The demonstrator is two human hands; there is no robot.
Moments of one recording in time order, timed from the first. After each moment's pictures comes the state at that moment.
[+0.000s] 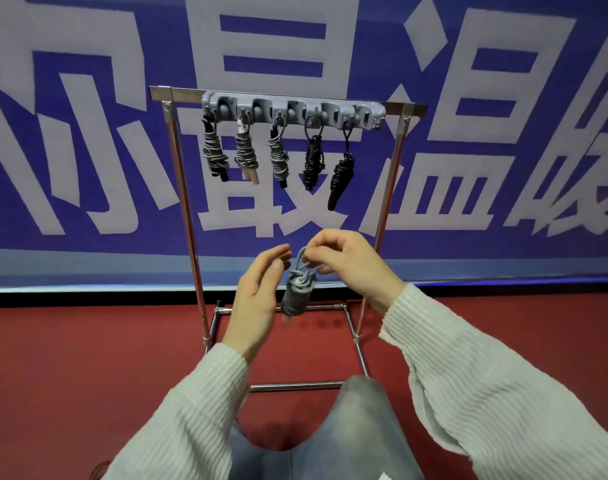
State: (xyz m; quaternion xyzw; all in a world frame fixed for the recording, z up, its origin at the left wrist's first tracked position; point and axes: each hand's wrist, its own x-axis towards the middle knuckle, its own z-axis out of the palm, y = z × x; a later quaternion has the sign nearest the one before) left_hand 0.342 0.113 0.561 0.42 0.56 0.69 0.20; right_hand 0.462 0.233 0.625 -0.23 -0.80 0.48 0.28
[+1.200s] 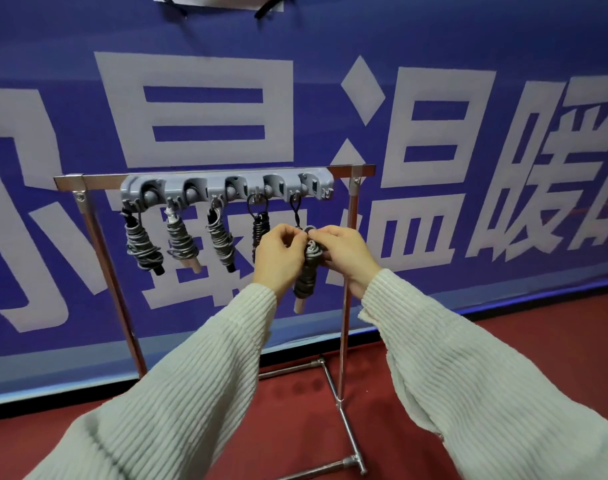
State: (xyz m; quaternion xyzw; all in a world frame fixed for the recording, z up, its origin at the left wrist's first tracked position) left_hand 0.308 0.363 0.696 0.46 0.62 0.62 0.15; right_hand 0.423 0.422 0.706 -0.33 -0.64 0.55 0.42
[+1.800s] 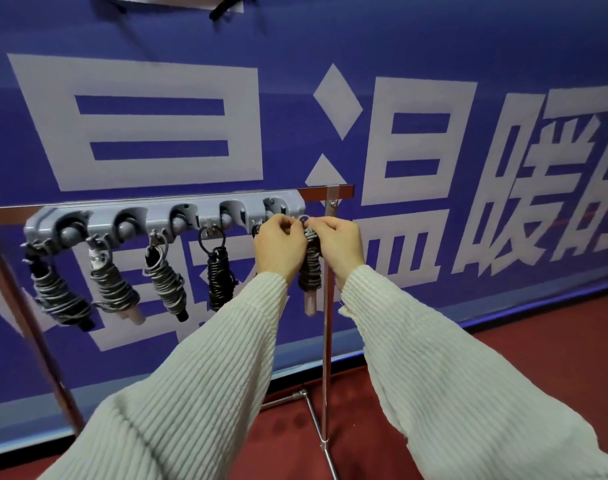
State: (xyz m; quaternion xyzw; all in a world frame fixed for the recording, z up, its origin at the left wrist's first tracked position) left_hand 0.318 0.506 0.725 0.43 0.64 0.63 0.09; right_hand 0.412 0.544 0.726 -0.37 -0.60 0.47 0.53
